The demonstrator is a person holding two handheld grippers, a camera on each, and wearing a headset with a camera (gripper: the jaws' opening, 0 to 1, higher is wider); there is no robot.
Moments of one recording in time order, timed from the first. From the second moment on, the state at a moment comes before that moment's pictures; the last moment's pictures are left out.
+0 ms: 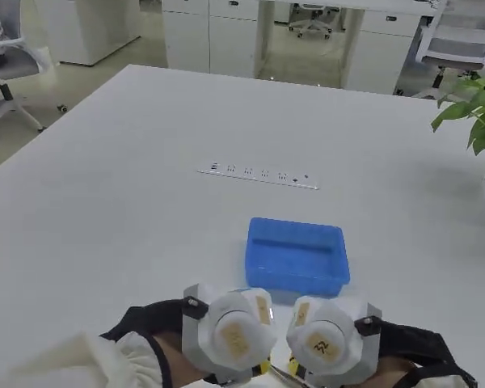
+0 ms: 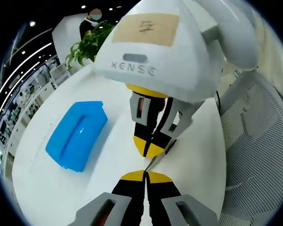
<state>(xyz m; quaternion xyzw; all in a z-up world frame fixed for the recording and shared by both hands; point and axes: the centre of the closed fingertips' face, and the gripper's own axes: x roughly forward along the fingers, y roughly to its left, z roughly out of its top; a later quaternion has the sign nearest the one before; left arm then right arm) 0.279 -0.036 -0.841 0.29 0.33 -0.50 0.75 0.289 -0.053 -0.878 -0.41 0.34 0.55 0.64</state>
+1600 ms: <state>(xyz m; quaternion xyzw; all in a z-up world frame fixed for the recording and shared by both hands) 0.260 0.007 -0.833 0.13 0.38 -0.37 0.84 0.281 -0.124 -0.856 -0.22 0.41 0.42 0.78</state>
